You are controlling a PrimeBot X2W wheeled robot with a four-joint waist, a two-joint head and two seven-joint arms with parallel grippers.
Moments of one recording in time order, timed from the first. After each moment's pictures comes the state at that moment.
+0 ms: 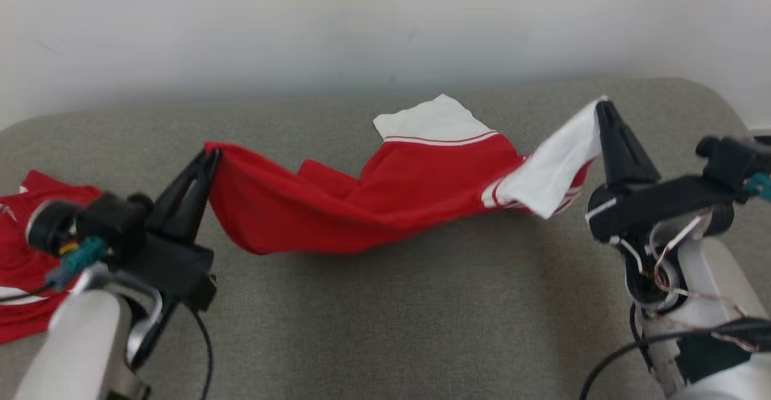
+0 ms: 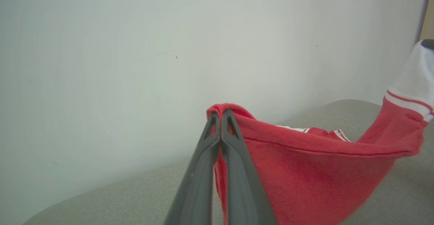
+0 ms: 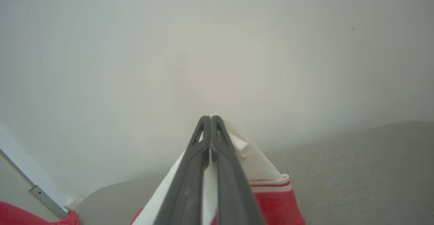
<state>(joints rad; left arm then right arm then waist) -0.48 0.28 -0.20 0.06 -0.20 -0.13 -0.09 -0.50 -0.24 0.26 0.20 0.61 0.13 -0.06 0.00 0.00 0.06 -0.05</state>
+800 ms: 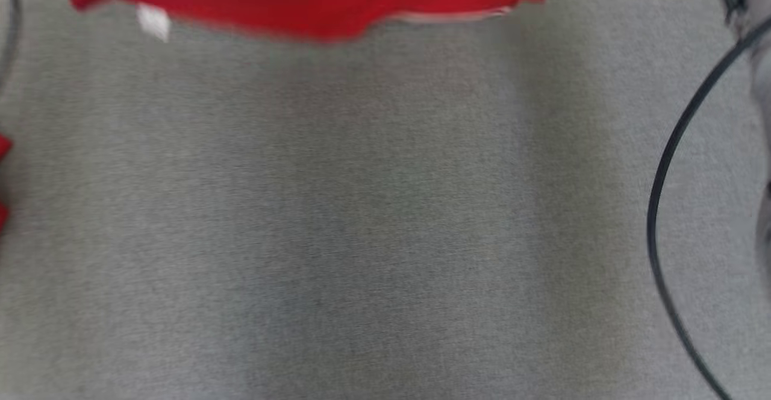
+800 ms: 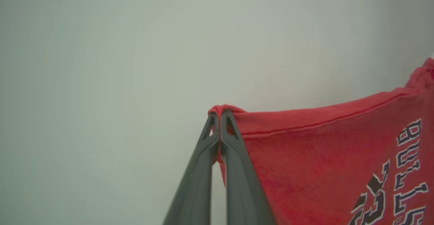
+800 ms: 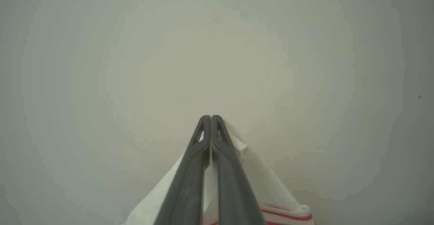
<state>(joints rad) -1.55 0.51 -0.51 0.49 -0.39 -0.13 0.00 -1.57 -0.22 0.27 0.81 0.78 0.13 -0.05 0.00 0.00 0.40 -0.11</state>
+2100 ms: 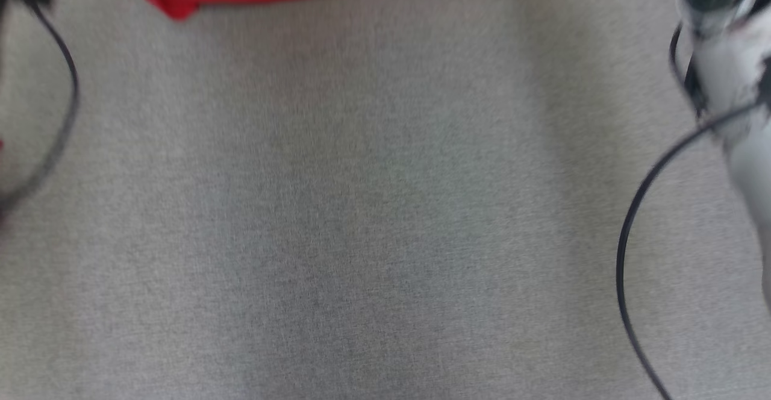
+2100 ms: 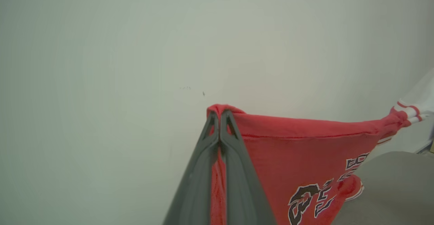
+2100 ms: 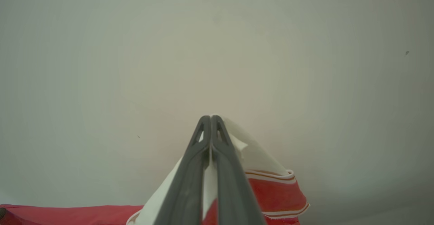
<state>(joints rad) -1.40 0.53 -0.65 0.53 -0.69 -0.07 -0.26 -1.40 -0.33 0.59 0.70 1.02 0.13 -0.20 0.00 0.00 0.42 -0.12</state>
